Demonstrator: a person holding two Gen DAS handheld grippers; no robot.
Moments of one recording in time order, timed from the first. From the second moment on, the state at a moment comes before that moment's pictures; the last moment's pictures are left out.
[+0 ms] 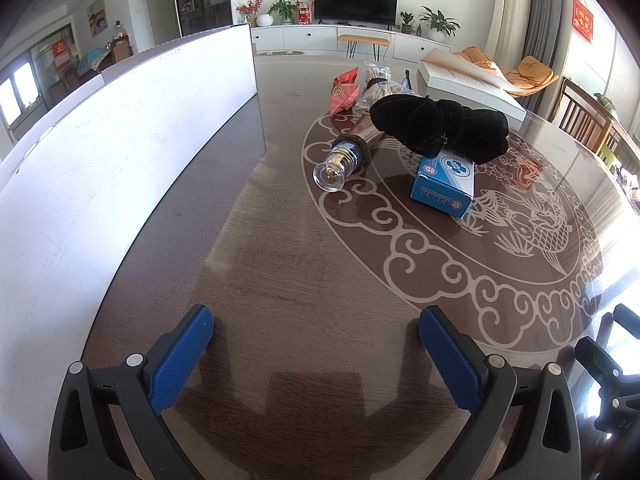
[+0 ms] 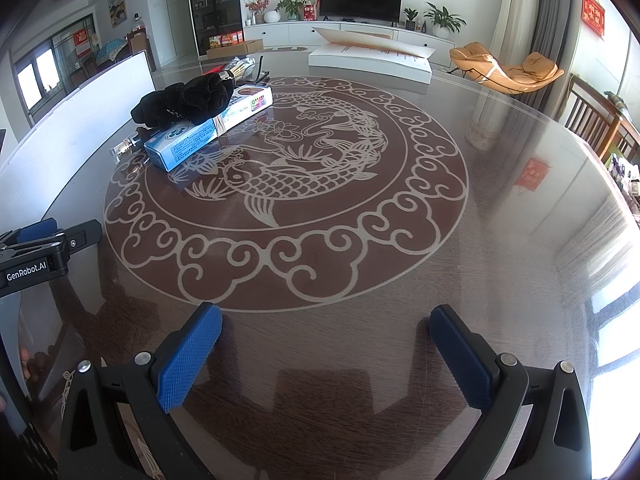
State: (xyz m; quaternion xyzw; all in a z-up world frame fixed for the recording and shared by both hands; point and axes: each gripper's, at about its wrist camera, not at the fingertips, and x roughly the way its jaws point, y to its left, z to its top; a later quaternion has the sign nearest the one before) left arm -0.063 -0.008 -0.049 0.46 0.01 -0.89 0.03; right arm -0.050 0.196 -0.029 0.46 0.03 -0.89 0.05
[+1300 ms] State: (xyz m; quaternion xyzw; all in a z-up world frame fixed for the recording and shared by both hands) left arm -0.053 -0.007 -0.048 0.46 0.00 -0.89 0.00; right arm -0.050 0.196 -0.029 0.46 0.03 -0.89 0.05
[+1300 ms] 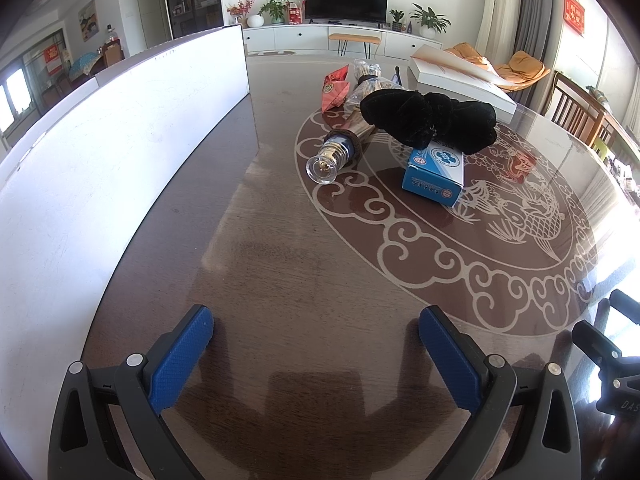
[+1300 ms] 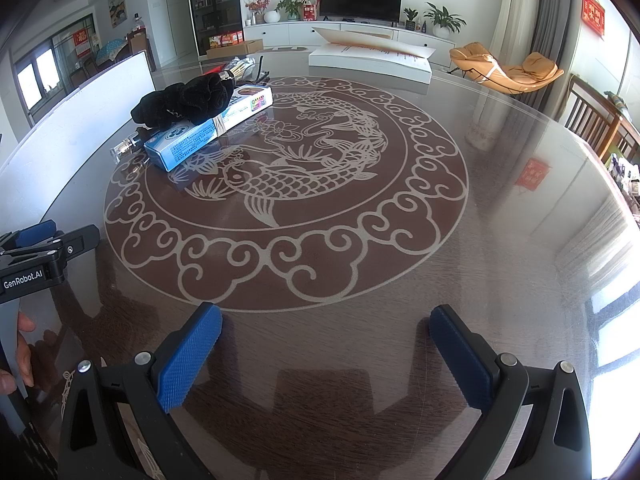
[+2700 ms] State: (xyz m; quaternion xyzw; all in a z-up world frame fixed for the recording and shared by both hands) left arm -0.019 -0.083 0.009 0.42 0.14 -0.90 -0.03; right arm -0.179 0.079 -0.010 0.50 -0.02 -0.86 0.10
